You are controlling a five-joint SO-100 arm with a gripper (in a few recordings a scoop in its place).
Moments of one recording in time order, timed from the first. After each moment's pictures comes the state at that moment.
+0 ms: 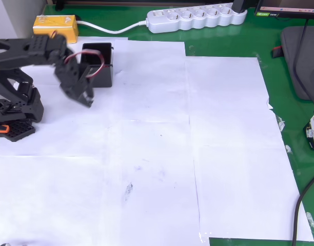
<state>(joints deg) 4.8 47.9 42.7 70.0 -77.0</state>
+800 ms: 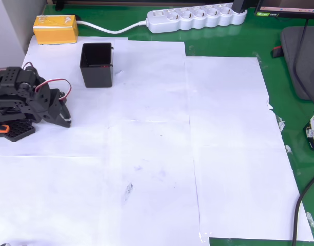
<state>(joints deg) 3.0 -3.7 1.8 75.3 -86.2</state>
